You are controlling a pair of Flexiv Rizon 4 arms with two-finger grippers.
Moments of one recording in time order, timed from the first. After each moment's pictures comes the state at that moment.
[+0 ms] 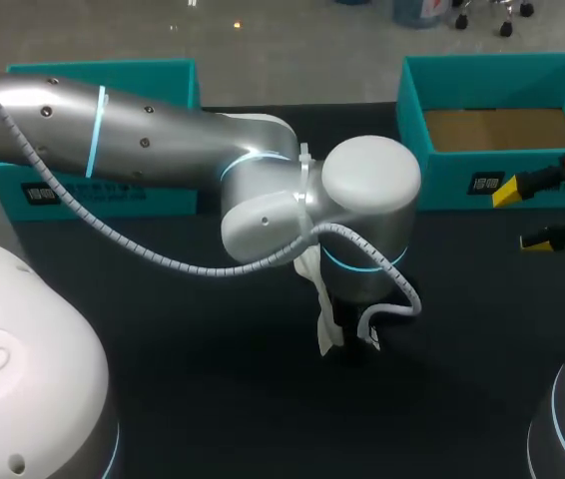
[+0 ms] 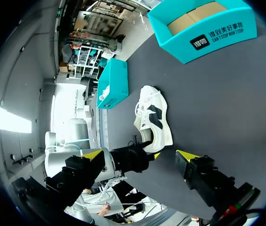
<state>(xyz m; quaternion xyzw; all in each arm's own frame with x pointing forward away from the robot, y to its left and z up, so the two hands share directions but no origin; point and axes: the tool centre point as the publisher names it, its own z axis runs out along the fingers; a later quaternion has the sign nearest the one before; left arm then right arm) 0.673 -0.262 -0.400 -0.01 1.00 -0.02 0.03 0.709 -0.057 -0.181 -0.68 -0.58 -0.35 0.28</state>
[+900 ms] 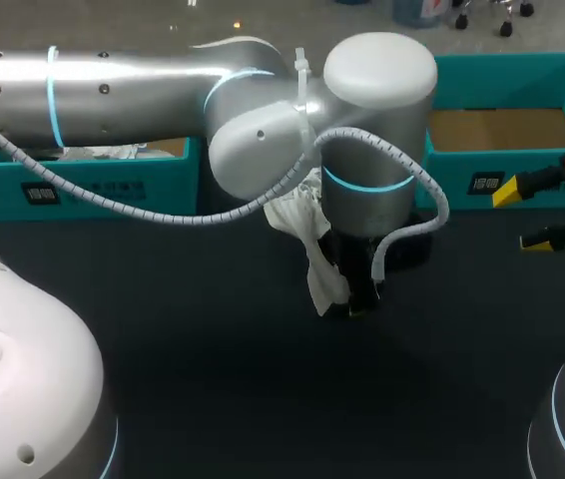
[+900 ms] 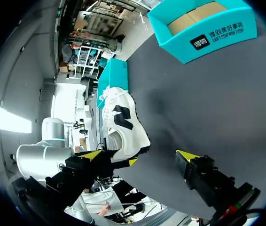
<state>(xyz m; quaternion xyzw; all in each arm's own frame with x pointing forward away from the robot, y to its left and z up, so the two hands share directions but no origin) 0.667 -0.258 -0.287 -0.08 1.00 -0.02 0.00 0.709 -0.057 -0.181 -0.68 -0.58 -0.35 0.28</state>
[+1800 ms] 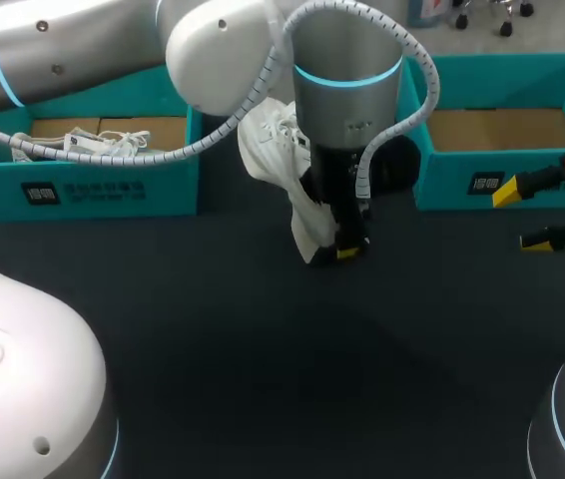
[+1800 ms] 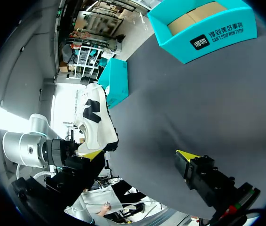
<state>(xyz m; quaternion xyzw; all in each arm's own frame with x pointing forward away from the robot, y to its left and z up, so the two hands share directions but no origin) 0.689 -0.238 -0.194 -0.10 0.99 -0.03 -0.01 0.709 -0.057 -0.181 -0.68 -0.58 -0.35 0.28</state>
